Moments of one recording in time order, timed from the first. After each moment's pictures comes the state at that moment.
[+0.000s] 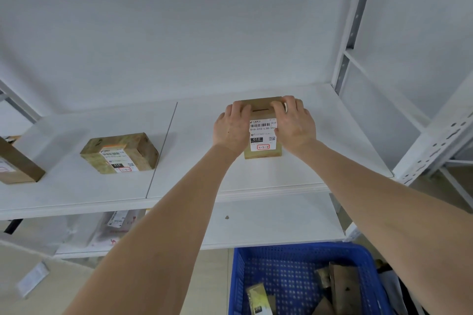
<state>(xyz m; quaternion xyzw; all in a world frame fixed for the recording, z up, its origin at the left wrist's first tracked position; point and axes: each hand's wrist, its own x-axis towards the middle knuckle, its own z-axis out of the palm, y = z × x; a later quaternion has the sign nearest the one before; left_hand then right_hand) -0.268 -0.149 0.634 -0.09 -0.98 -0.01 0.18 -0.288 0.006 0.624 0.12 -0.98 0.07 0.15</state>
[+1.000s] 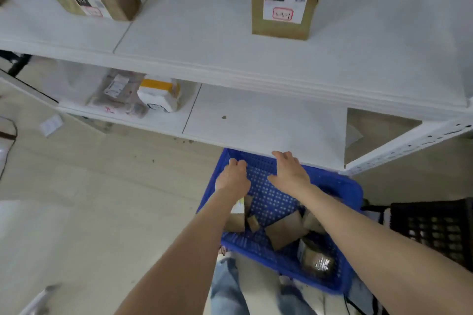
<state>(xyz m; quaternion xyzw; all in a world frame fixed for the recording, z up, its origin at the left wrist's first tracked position) -0.076 -0.082 0.318 0.19 -0.92 -0.22 -0.27 -0.140 0.063 0.317 0.17 -0.92 0.14 -0.31</state>
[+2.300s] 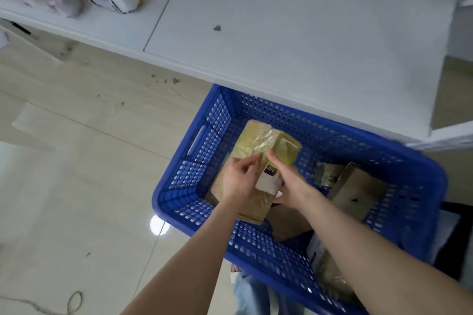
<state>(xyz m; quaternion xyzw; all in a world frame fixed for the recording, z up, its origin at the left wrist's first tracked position) -0.049 -0.035 0.002 0.43 -0.74 -0.50 -0.14 -0.112 0.065 -0.013 -0.32 -0.59 0.51 -0.53</state>
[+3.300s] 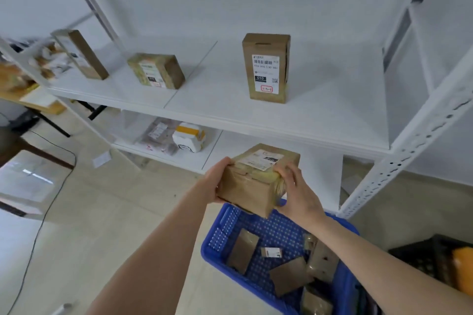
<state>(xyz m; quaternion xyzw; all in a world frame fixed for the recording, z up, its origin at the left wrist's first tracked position) -0.044 -0.047 0.525 0.51 -0.53 -0.66 -0.13 -0.099 0.154 0.443 0.34 -0.89 0.29 -0.08</state>
